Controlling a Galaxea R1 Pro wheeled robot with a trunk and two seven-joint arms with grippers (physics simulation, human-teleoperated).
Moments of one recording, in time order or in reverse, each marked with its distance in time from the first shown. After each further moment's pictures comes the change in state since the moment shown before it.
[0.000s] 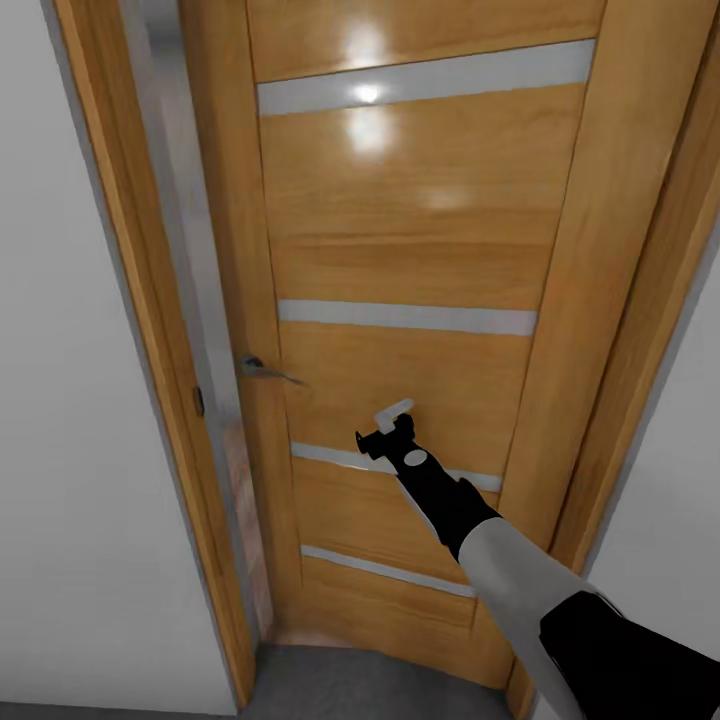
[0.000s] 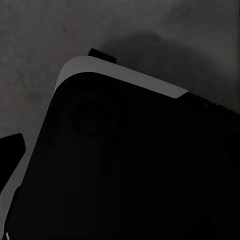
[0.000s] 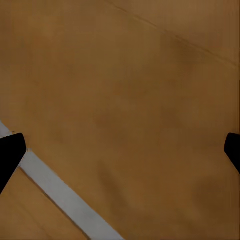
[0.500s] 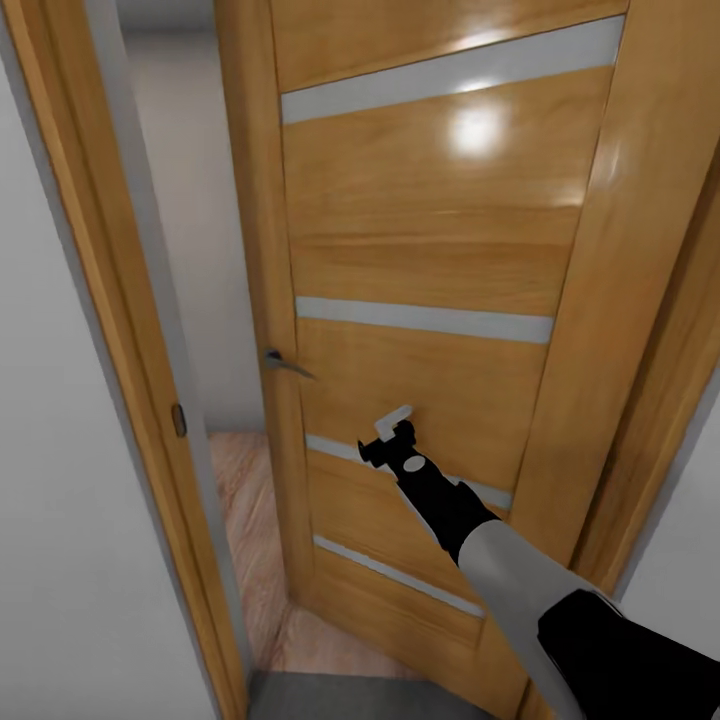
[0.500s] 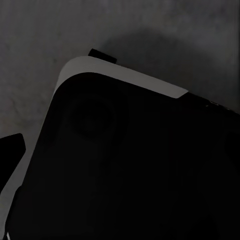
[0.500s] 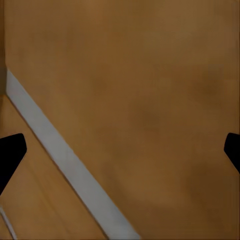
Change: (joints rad) left arm 0.000 0.001 -0.001 0.000 -0.001 0.000 0.000; right arm 0.000 0.000 0.020 0.046 0.020 0.004 -0.011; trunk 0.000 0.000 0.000
